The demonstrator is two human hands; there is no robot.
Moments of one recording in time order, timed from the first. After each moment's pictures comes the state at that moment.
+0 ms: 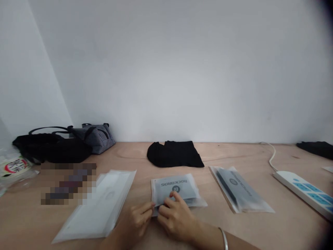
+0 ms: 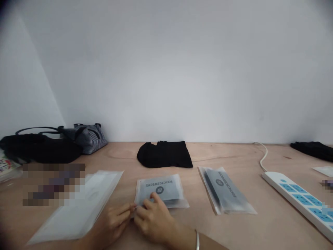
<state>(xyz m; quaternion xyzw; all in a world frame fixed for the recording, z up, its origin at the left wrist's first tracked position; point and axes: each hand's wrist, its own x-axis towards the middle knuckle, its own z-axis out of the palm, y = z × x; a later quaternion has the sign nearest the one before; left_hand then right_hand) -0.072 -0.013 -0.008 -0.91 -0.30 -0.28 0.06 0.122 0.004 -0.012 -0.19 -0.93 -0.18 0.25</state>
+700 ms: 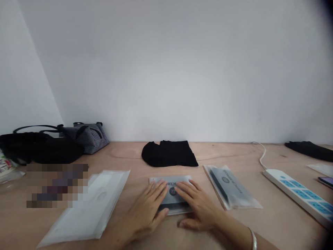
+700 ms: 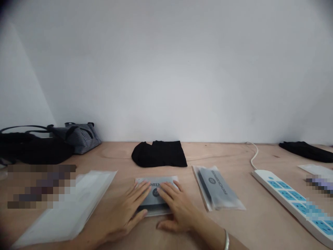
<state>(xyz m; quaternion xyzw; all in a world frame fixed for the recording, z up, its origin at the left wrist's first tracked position) -0.025 -0.007 0.028 -0.91 -0.37 -0.17 0.01 0.220 0.005 0.023 -0.29 -0.94 -0.01 0.16</state>
